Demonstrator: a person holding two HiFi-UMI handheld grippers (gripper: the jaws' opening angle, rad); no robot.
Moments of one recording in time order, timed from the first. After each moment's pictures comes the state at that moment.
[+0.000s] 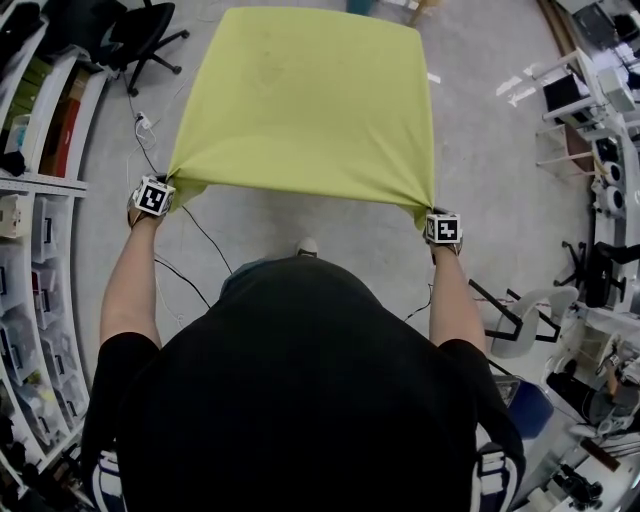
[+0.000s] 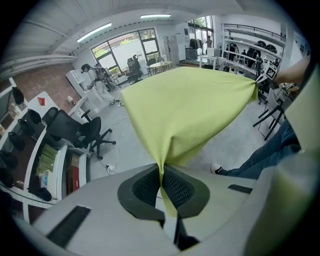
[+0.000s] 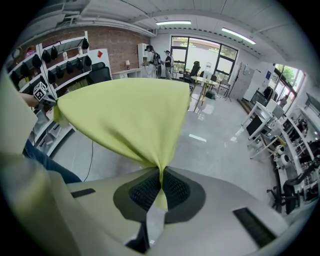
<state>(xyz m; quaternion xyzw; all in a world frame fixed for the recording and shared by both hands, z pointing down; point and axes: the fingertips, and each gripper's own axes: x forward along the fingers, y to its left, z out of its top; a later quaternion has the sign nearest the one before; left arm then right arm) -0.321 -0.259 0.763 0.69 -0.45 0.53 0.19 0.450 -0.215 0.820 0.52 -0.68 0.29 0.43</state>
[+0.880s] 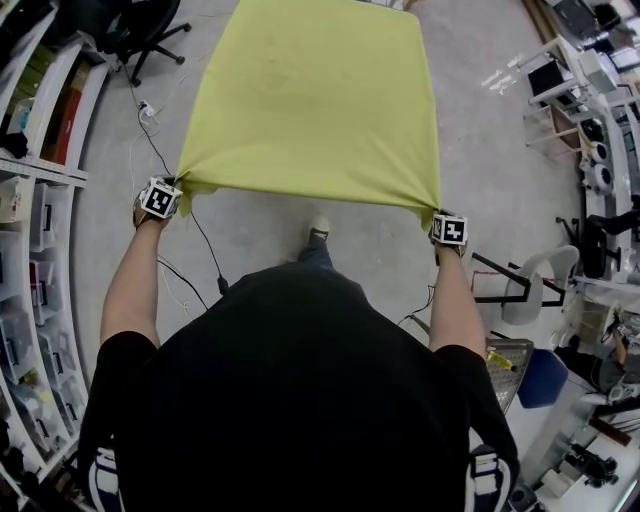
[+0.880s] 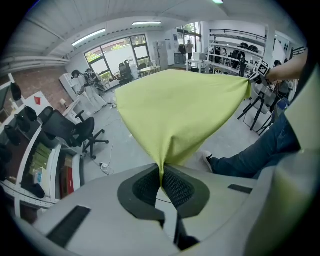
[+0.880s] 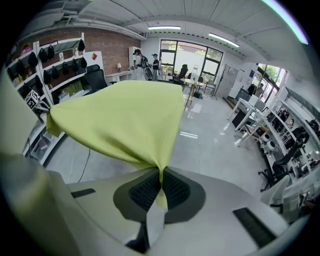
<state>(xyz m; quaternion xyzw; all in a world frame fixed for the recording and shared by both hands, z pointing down) -0.423 -0.044 0.758 0.73 -0.41 0.52 0.17 0.350 0.031 0.775 0.59 -0.63 0.30 0.41</state>
